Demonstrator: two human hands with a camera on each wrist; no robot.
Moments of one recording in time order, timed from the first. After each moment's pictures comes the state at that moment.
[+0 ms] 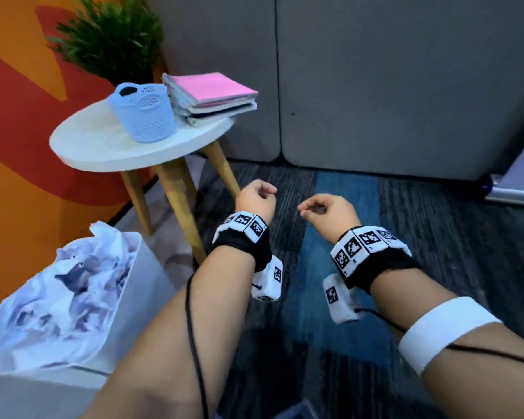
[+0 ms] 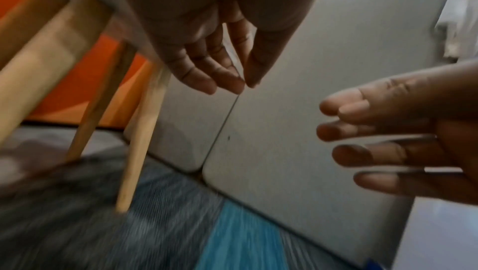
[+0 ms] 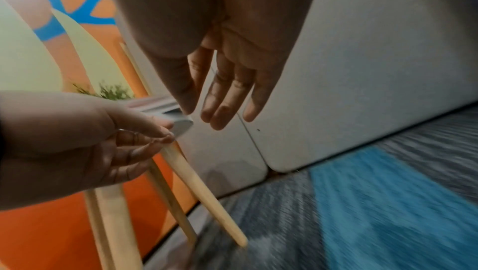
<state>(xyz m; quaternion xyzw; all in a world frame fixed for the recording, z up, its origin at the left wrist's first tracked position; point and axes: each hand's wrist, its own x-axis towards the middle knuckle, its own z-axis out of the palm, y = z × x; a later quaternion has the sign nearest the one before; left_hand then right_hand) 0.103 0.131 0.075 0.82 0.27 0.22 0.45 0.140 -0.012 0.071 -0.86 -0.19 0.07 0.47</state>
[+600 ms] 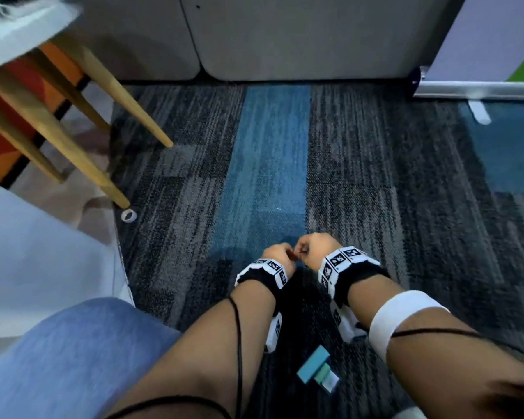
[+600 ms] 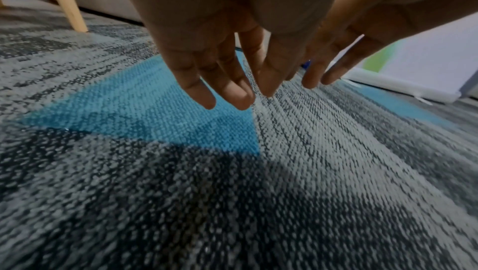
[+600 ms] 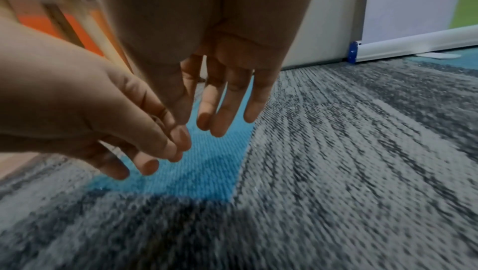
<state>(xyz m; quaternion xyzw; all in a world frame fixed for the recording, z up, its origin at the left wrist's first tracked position) 0.044 -0.108 -0.139 0.90 0.18 -0.22 0.32 0.088 -0.220 -0.104 -0.92 -0.17 0.30 0.20</state>
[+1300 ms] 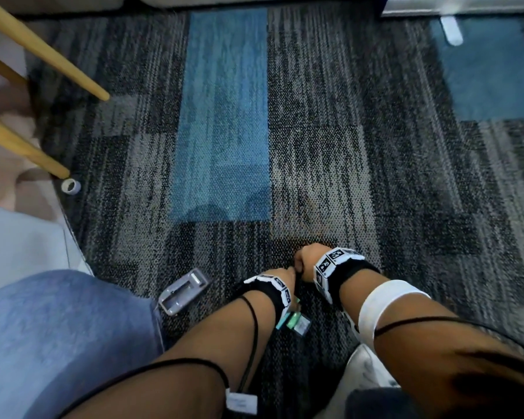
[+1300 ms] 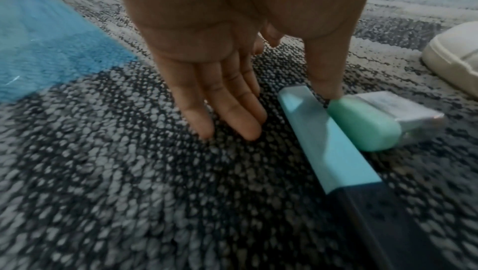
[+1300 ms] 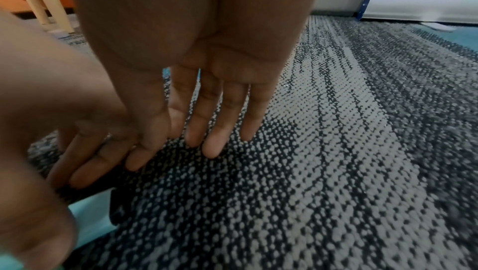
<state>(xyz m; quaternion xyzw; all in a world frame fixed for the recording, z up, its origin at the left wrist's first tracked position) -0.042 -0.192 -0.191 0.88 -0.06 -0.46 0.09 0.024 -0.291 -0.166 -0.85 -0.19 0.49 0.02</state>
